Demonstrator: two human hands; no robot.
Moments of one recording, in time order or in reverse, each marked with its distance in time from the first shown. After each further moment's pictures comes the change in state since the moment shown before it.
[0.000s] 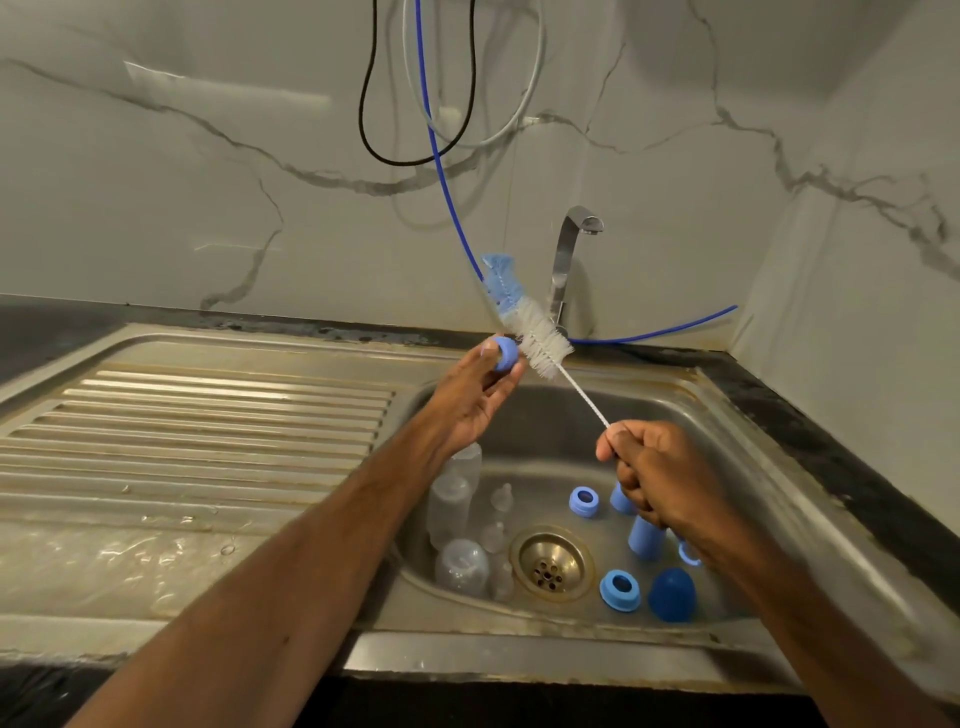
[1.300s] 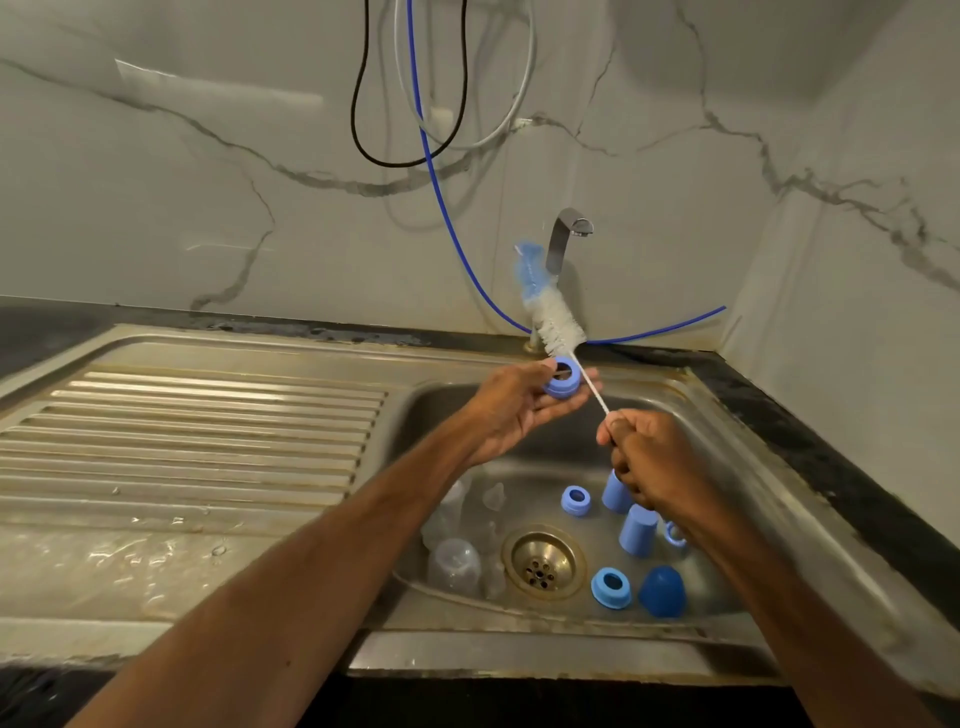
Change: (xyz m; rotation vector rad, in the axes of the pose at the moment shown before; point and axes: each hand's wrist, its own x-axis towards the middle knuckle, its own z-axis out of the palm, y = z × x) left_hand -0.020 -0.022 0.031 0.268 -0.302 -0.151; right_hand 0.024 0.008 -0.003 -0.036 0.079 0.032
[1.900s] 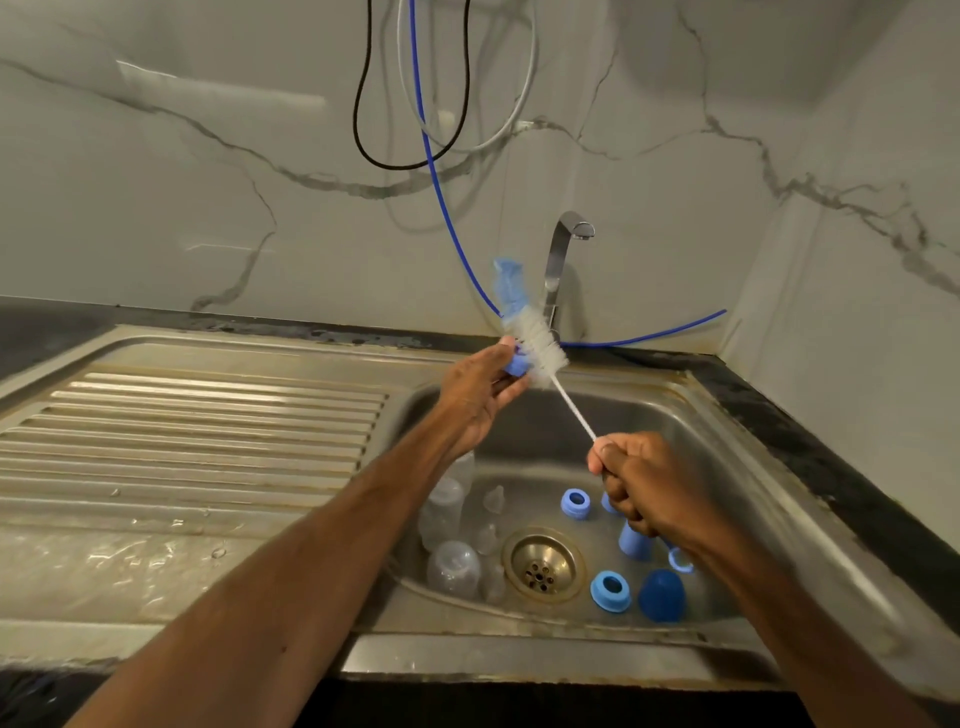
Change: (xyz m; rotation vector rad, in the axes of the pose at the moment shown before) left_hand 0.010 0.011 -0.027 -0.029 0.264 0.208; right_hand -0.020 -0.004 0.001 0.043 -0.160 0.064
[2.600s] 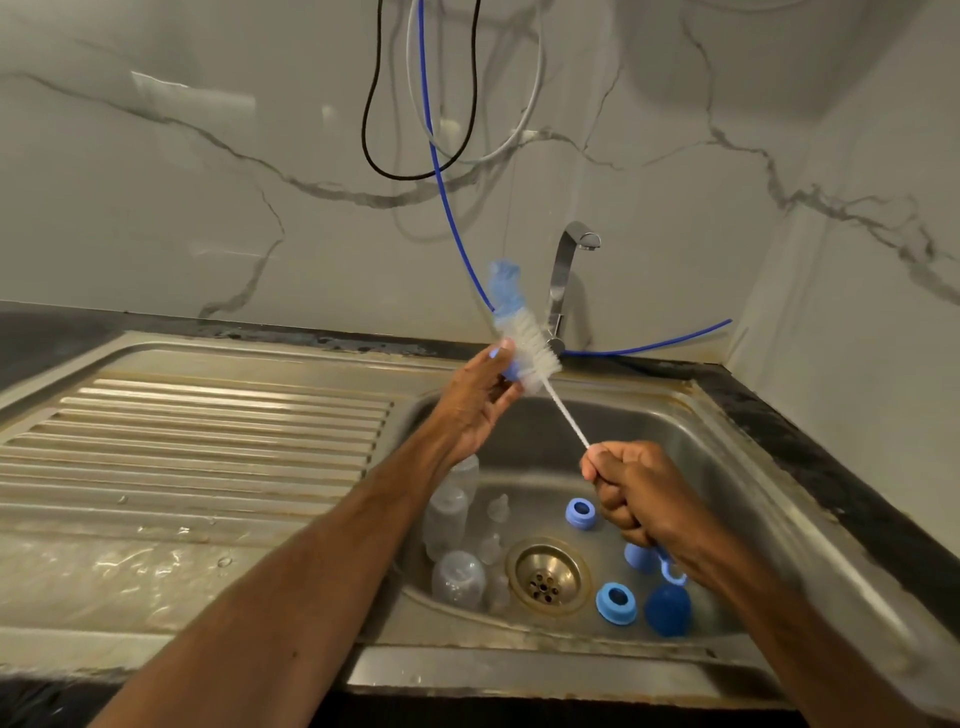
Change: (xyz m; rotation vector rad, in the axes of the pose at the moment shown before) left_hand -0.003 0.006 -0.005 -0.037 -0.016 0.006; right_hand -0.007 -0.009 0.007 0.126 -0.093 -0.006
